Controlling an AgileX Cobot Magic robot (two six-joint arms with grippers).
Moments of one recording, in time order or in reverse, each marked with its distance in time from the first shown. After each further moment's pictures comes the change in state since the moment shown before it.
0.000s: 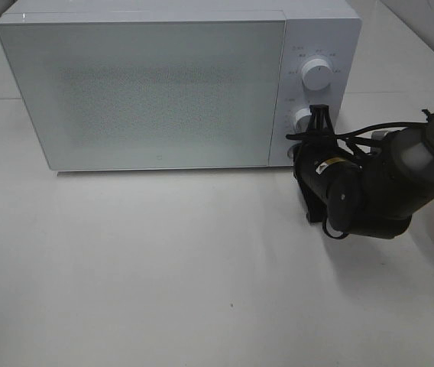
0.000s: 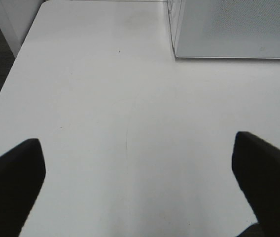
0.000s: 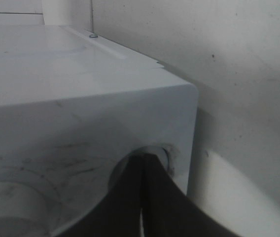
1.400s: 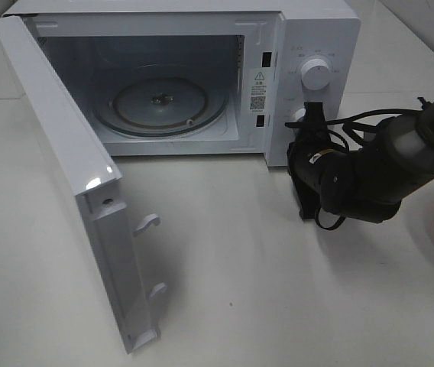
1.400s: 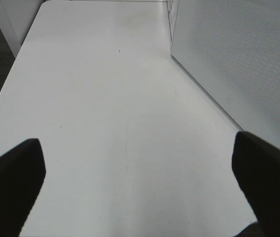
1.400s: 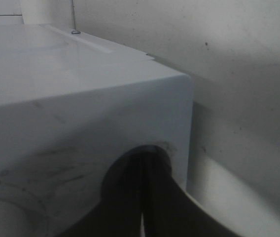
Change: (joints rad) left arm 0.000 0.000 0.000 0.000 0.000 0.000; right arm -0.012 0.012 -0.082 0.034 0.132 -0.015
